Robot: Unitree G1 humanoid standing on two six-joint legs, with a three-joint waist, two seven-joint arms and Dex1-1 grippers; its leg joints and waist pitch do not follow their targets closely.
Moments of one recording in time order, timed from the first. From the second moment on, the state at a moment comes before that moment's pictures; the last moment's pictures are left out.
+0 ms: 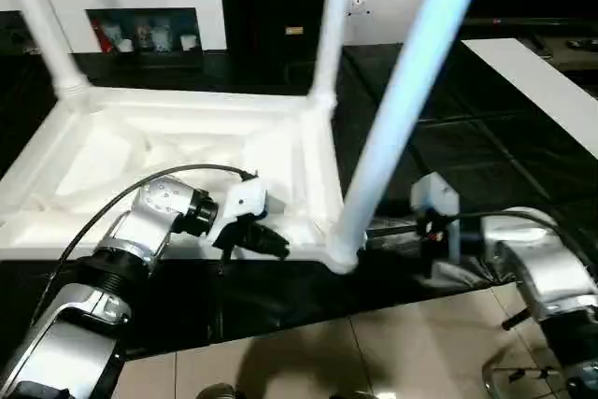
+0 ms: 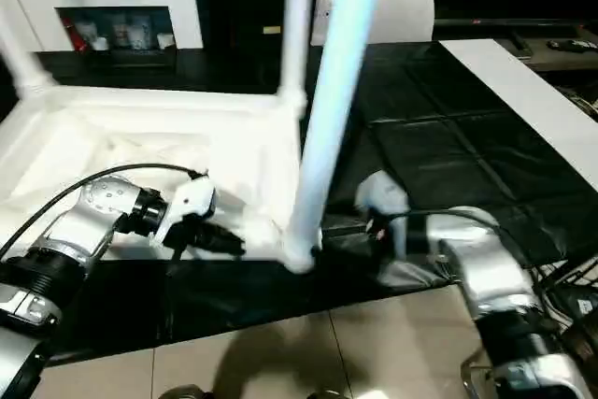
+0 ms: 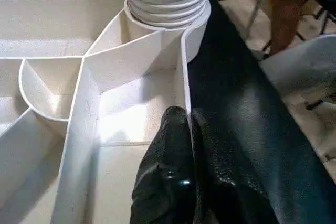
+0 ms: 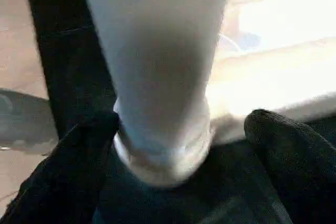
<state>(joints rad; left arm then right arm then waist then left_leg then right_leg) -0.64 0.43 -0.33 0.64 -0.01 -0.06 -1.47 -0.39 -0.50 0.20 0.32 0.18 0.14 1.26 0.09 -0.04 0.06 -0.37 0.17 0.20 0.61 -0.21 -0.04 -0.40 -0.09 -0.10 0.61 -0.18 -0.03</state>
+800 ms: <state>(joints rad) -0.64 0.44 -0.34 0.64 -0.01 -0.07 -1.49 -0.44 -0.47 0.24 0.42 0.19 0.11 1.37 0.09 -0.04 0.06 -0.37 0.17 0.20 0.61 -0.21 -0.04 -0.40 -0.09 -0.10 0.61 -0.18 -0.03</state>
